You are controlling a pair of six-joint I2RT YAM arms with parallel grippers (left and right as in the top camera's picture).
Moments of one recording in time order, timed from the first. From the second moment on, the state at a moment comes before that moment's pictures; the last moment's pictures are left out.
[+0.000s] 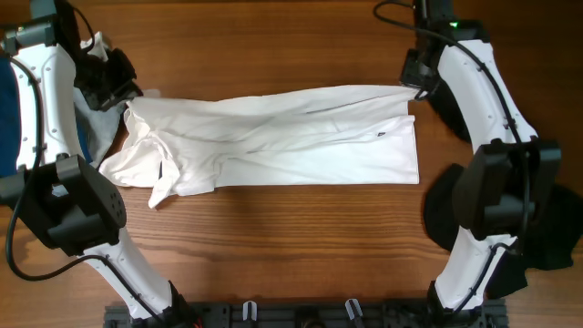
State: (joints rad) left arm 0.28 2.06 1.98 -1.35 0.31 -0.26; right arm 0.08 2.07 1.83 -1.08 0.27 0.37
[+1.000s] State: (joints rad) left arm 0.29 2.06 1.88 -1.64 -0.01 -0.31; right arm 0.02 2.06 1.69 -1.29 0.18 0.29
